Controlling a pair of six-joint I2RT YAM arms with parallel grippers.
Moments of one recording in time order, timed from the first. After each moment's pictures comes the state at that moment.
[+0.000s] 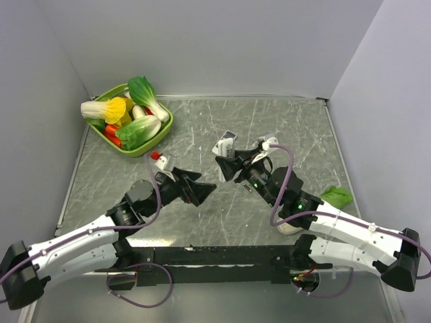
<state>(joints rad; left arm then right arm) -0.89 0.77 0.45 0.36 0.00 -0.57 1.01 0.89 0.73 0.26 0.35 0.31</state>
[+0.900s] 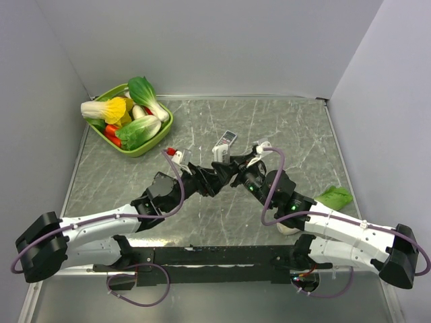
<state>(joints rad) -0.99 1.10 0.51 0.67 -0.13 -0.68 1.01 0.93 0.66 0.33 0.33 0.36</state>
